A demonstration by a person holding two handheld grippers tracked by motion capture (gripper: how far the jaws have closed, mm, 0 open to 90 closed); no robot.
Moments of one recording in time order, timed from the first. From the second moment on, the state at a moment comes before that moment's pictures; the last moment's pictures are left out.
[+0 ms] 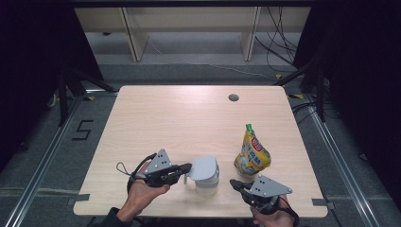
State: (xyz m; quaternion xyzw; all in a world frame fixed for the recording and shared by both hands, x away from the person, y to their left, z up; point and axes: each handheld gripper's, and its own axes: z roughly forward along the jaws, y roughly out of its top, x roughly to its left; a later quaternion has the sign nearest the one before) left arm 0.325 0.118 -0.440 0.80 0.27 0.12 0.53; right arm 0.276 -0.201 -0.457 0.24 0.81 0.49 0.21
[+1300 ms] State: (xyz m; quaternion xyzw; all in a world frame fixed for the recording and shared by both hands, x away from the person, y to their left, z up) left arm 0.310 0.152 -0.459 0.79 0.29 0.11 0.53; right arm 0.289 -0.158 -0.437 0.22 0.80 0.52 0.20
